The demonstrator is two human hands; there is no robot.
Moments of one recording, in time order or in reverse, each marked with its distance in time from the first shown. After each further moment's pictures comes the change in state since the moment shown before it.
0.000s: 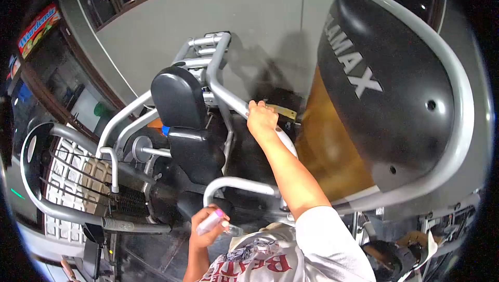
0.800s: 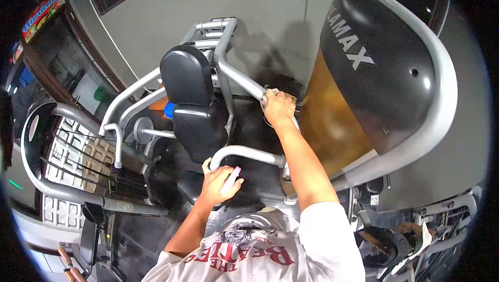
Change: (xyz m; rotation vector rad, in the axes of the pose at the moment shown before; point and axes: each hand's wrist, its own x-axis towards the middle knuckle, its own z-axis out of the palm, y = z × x) left_hand 0.022 -0.029 -0.012 1.016 -0.044 0.445; right_hand -0.059 0.019 -0.029 -0.133 -0.060 0.077
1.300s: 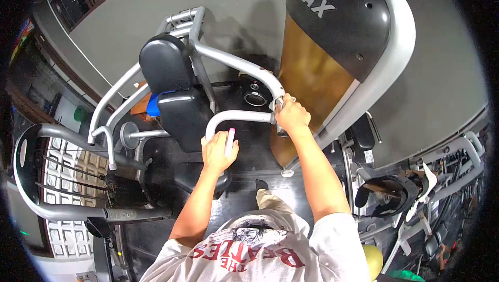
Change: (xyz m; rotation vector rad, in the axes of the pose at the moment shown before) left_hand -0.015 -0.012 0.018 0.111 -0.003 -0.060; right_hand -0.178 0.036 -0.044 0.059 -0.097 0.373
